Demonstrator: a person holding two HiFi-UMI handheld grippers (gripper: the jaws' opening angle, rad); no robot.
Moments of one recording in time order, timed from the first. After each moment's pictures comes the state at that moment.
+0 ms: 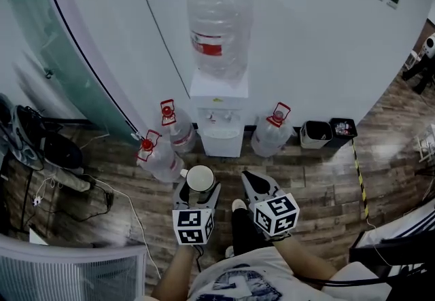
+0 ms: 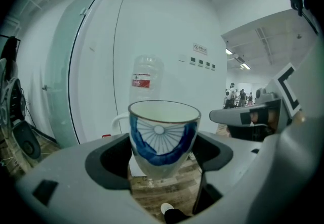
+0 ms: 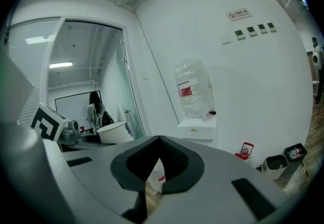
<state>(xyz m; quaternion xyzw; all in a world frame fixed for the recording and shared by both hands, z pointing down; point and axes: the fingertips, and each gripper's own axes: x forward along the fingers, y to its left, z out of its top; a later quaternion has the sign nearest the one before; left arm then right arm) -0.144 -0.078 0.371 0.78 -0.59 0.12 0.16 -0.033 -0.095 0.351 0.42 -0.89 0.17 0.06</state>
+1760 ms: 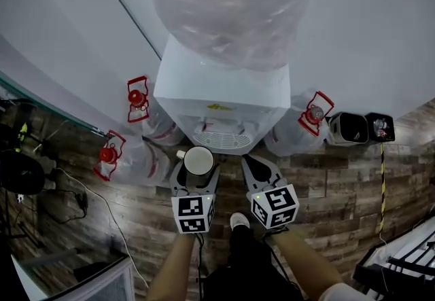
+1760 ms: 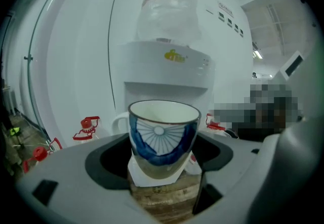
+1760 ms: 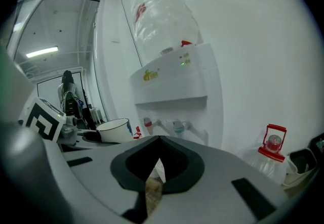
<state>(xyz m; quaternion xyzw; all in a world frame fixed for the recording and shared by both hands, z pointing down) -0.181 -0.429 0.716 0.75 -0.60 0.16 0.20 -0.072 -0.445 0.694 0.43 -0.88 0.19 0.12</state>
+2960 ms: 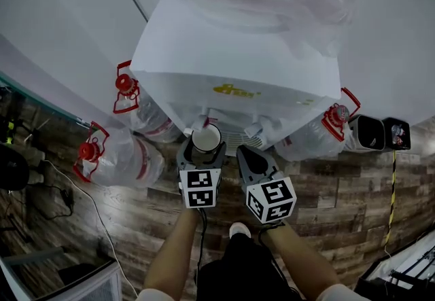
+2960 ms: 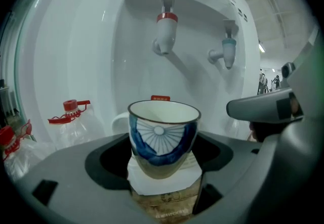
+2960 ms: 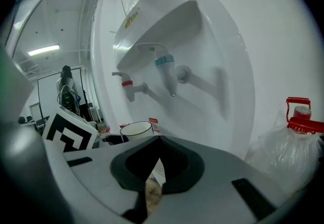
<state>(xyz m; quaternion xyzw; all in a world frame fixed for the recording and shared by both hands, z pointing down) -0.192 -0.519 0.871 0.75 -0.61 0.18 0.18 -0.106 -0.497 0.825 0.42 -0.88 0.19 0.11</state>
